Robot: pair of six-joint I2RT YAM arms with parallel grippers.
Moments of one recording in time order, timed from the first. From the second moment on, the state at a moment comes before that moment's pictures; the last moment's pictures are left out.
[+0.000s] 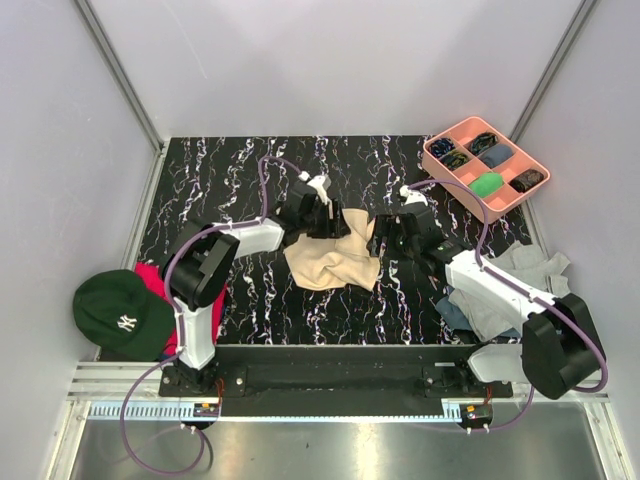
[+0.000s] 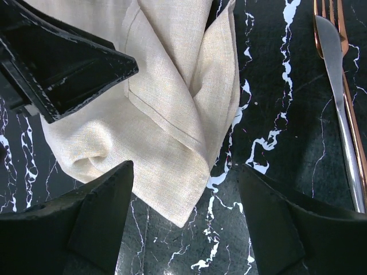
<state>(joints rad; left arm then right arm) -0.58 1.94 1.16 0.16 0.25 -0.53 0.52 1.31 0.81 -0.21 0.06 0.52</state>
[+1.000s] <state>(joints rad) -0.52 1.93 0.96 0.53 0.52 -0.72 0.51 1.36 0.80 -0.21 0.00 0.51</state>
